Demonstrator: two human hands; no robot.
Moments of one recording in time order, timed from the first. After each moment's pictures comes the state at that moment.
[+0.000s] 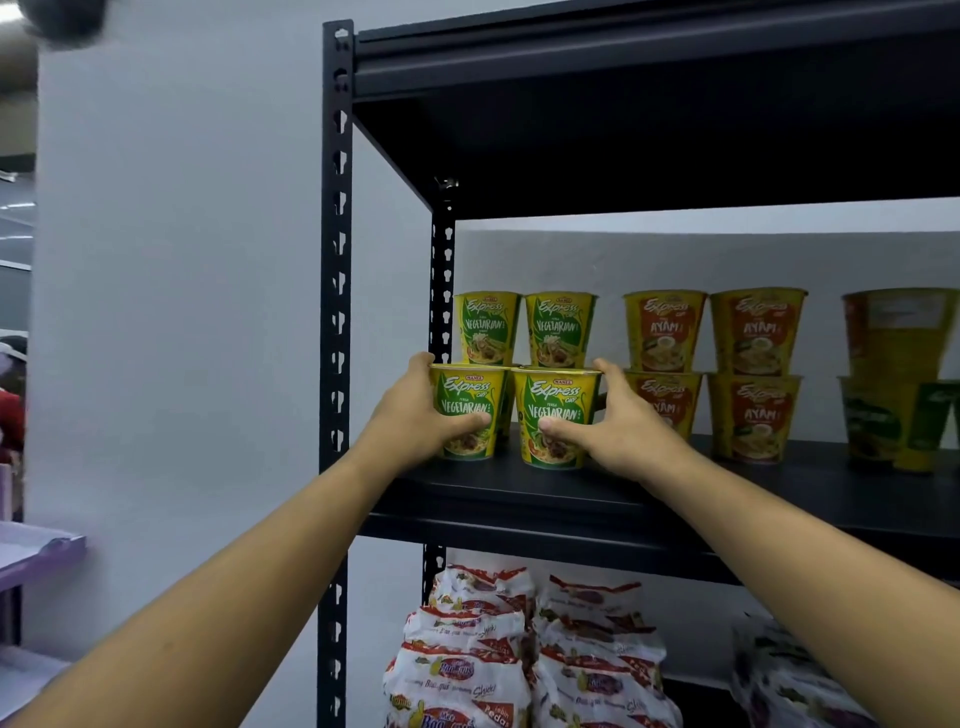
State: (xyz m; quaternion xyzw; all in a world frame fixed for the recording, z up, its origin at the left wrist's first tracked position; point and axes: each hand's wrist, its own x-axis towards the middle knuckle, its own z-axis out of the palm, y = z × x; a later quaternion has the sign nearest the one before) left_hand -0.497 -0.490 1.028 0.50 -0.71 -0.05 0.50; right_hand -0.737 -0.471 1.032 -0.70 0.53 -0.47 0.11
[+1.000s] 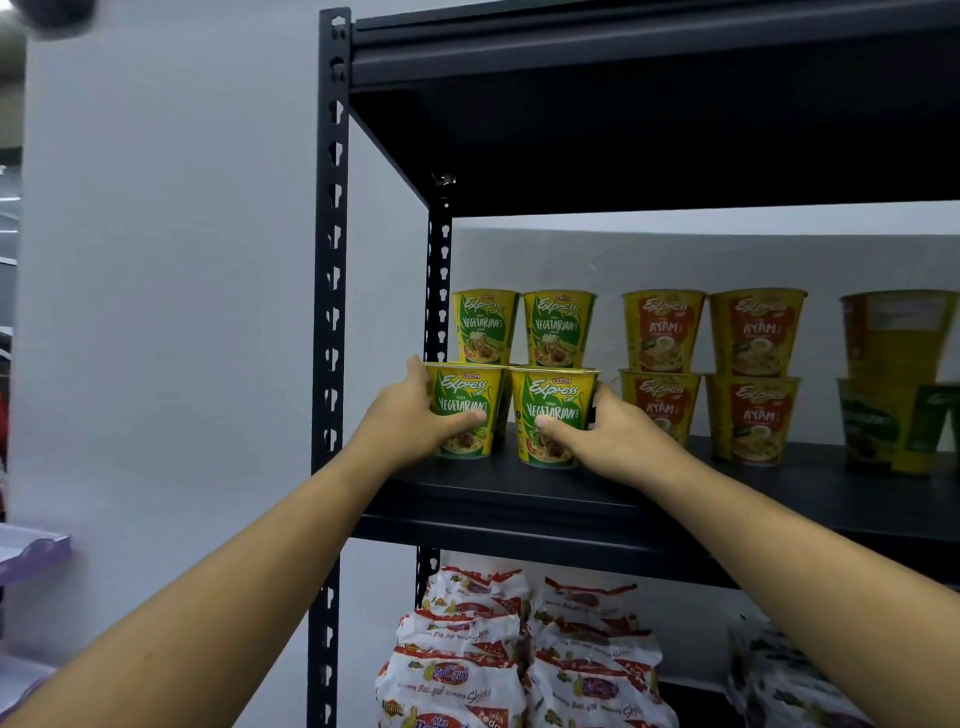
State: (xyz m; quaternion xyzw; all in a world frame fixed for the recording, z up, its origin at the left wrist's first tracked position) left_hand -0.493 -0.503 1.026 0.53 -0.71 -0.03 0.47; right_hand -0.734 -0.482 1.029 -0.71 0.57 -0.41 0.07
